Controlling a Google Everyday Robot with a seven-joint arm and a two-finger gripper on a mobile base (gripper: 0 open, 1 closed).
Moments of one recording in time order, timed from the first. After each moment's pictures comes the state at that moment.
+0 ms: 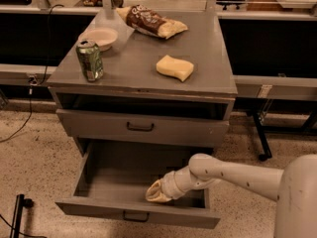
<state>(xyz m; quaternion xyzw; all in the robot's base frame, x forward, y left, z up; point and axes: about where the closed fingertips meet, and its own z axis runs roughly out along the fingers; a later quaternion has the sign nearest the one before) 0.494 0.028 0.393 -0.67 0.60 0.32 0.30</state>
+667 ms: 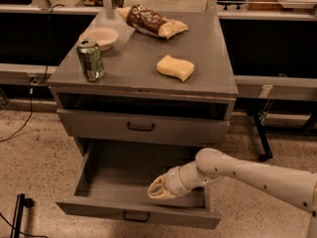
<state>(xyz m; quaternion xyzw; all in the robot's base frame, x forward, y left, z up) 0.478 0.015 0.458 -0.69 0.58 0.29 0.32</state>
